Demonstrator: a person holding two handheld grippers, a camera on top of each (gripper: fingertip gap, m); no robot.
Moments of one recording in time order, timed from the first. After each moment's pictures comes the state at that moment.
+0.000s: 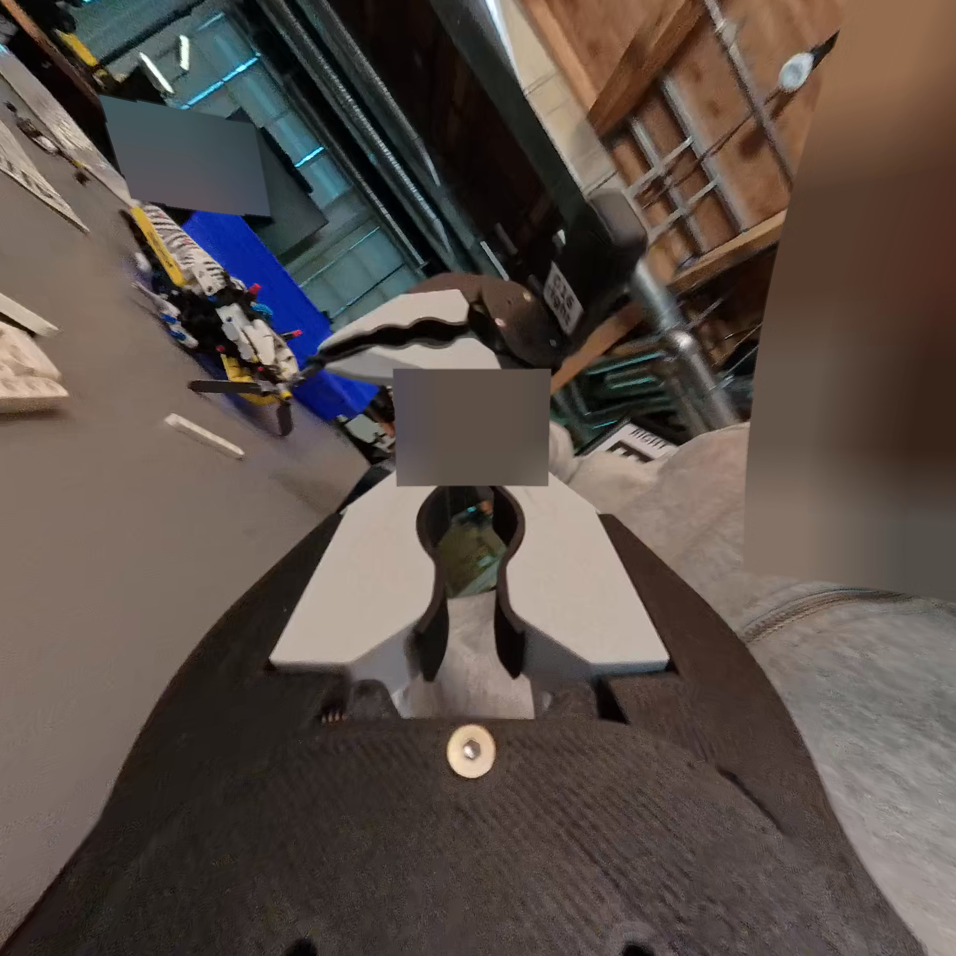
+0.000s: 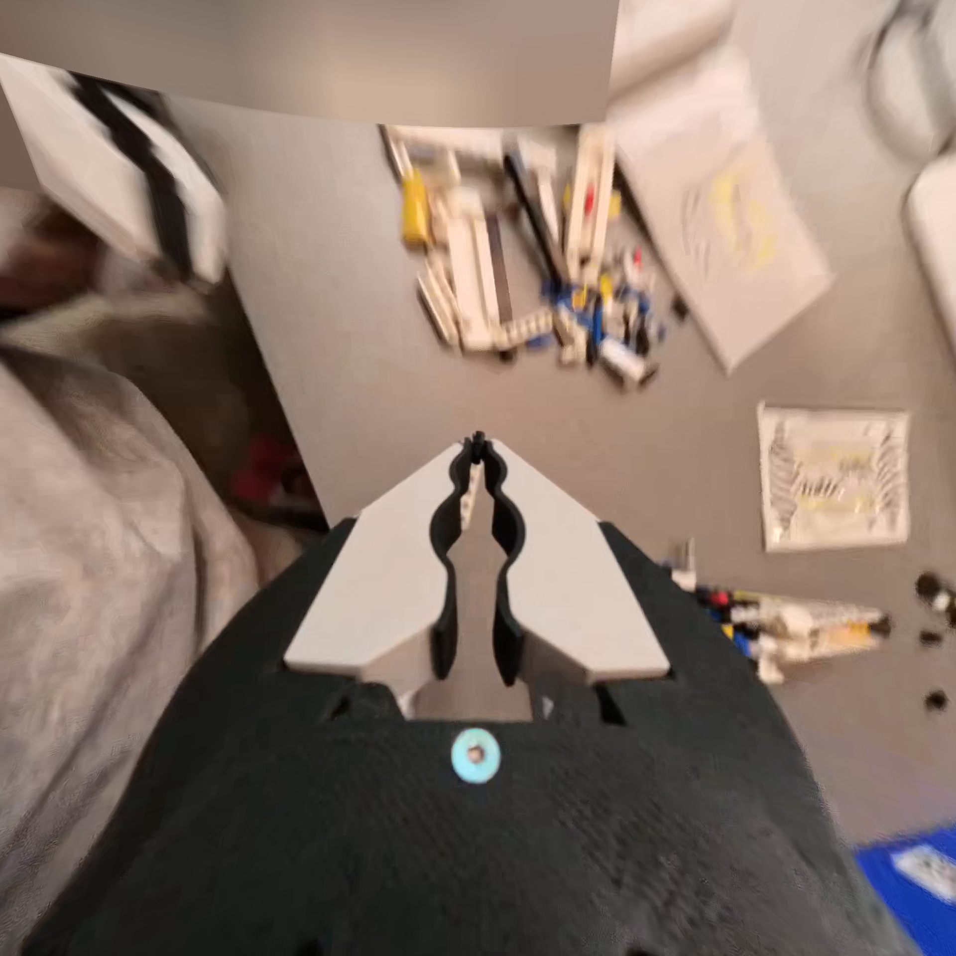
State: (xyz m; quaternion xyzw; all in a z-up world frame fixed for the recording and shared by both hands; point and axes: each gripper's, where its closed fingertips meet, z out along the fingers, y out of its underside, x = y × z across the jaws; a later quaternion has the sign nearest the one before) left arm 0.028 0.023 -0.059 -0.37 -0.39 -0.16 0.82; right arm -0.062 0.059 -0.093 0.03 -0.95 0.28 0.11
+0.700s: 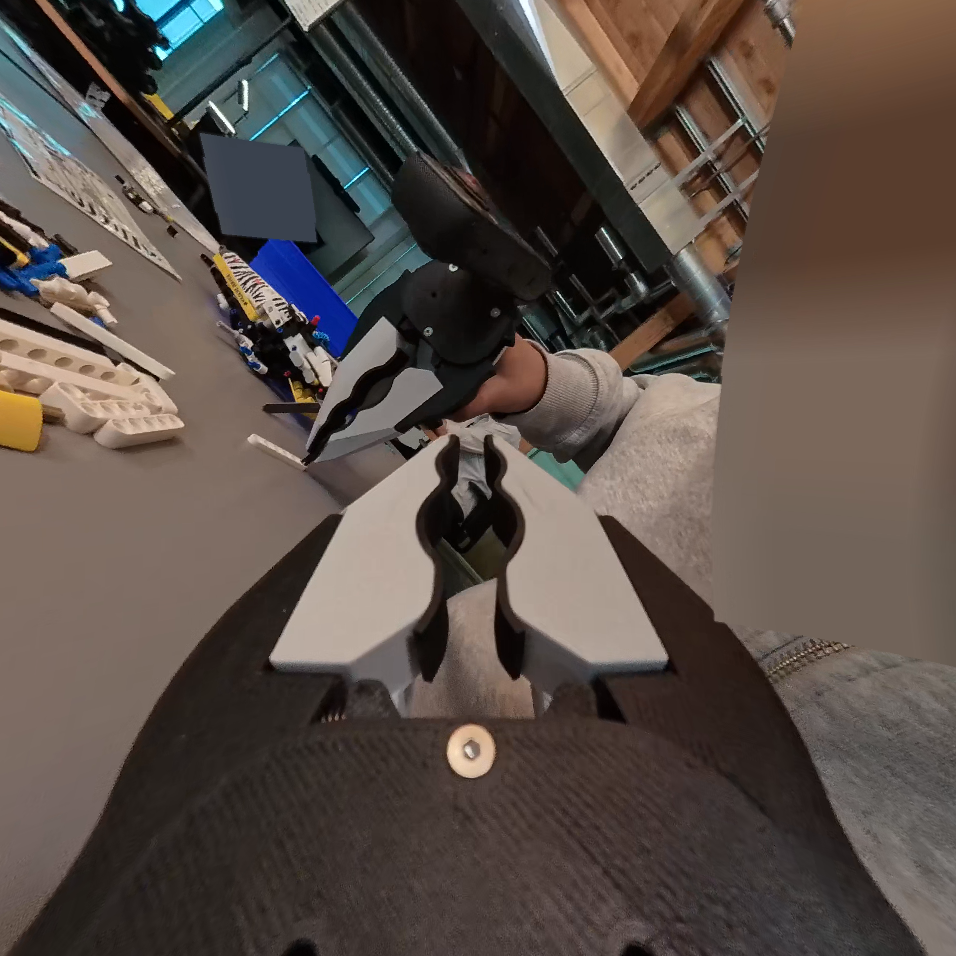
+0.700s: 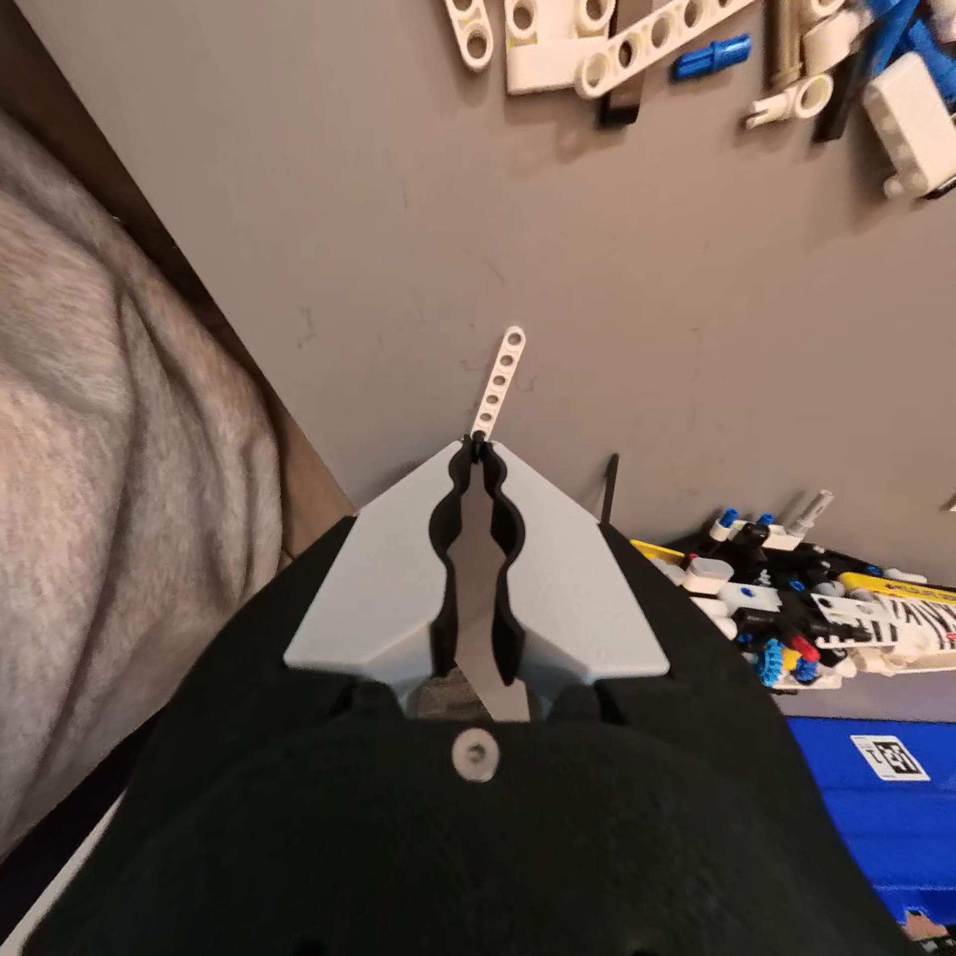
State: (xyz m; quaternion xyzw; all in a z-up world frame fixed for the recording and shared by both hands) left arm 0.021 0.000 -0.066 -0.39 -0.41 -0.11 0.81; right arm -0.069 0.094 -0.162 0.03 -1.00 -0.04 0.00
